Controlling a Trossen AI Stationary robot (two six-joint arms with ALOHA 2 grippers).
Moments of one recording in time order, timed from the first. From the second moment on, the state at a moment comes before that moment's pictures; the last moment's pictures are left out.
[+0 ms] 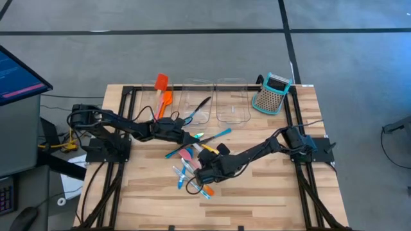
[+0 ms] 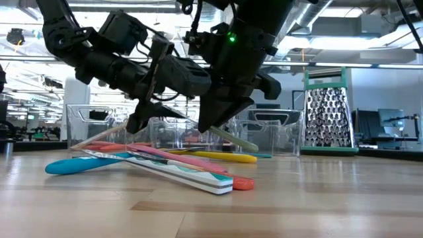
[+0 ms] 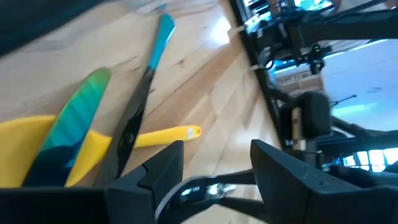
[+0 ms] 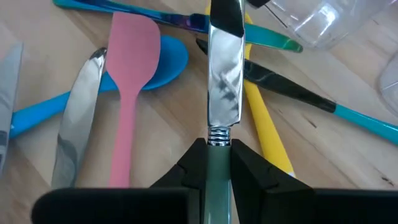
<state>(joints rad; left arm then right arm) 0.12 1.54 0.45 0.69 0.12 -1.08 0.33 2.19 1.63 -0.72 0.68 0.97</state>
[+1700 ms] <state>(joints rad) 0.09 1.67 0.45 0.87 0.14 -0.98 0.32 2.18 1.63 -0.76 0.66 0.98</state>
